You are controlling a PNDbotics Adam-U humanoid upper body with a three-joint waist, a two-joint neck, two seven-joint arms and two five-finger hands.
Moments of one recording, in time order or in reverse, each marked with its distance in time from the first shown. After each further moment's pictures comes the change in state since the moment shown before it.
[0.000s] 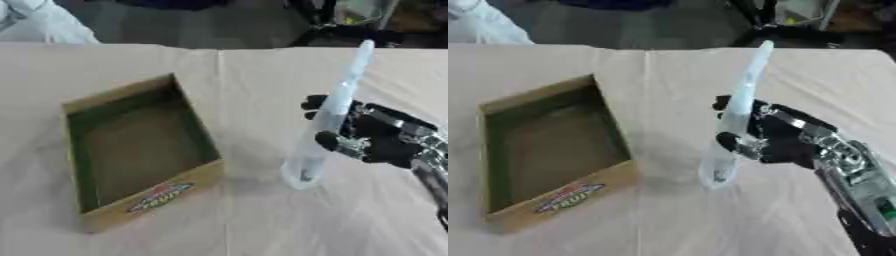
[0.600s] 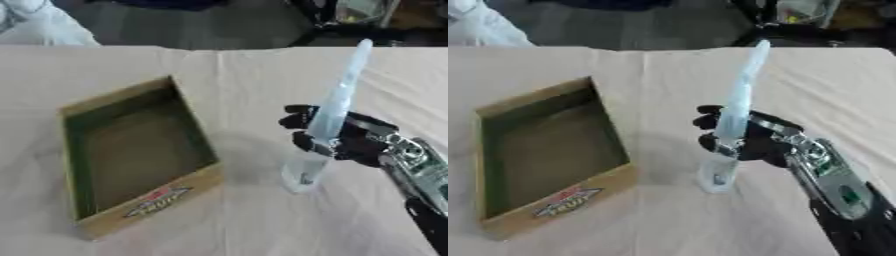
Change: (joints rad) left arm -0.027 -0.017 -0.006 -0.005 0.016 0.009 -0.009; right arm -0.047 0.025 0.024 0.106 -0.035 0.002 0.054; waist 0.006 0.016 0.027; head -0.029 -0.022
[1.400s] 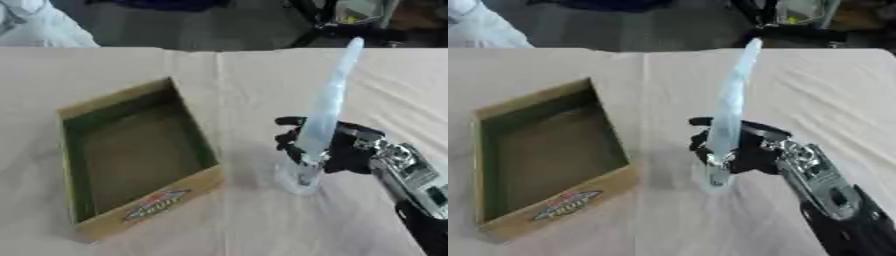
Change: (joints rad) left arm -0.003 0.000 0.000 -0.001 0.007 0.008 0.003; right arm -0.004 0.023 0.007 0.055 -0.029 0.076 0.011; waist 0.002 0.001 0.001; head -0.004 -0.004
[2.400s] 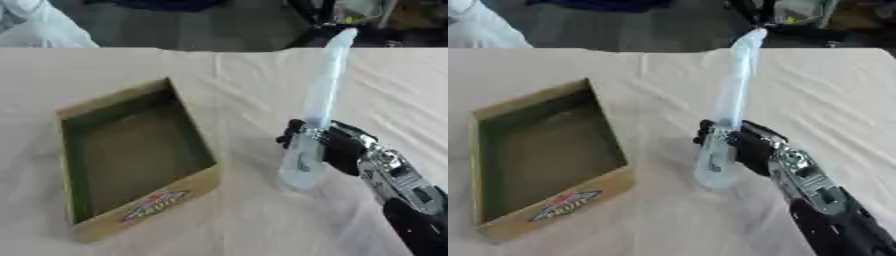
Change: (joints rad) left arm -0.001 0.000 0.000 0.000 0.002 0.007 0.003; right arm -0.016 0.024 0.008 0.096 -0.203 -0.006 -0.209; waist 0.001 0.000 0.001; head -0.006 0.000
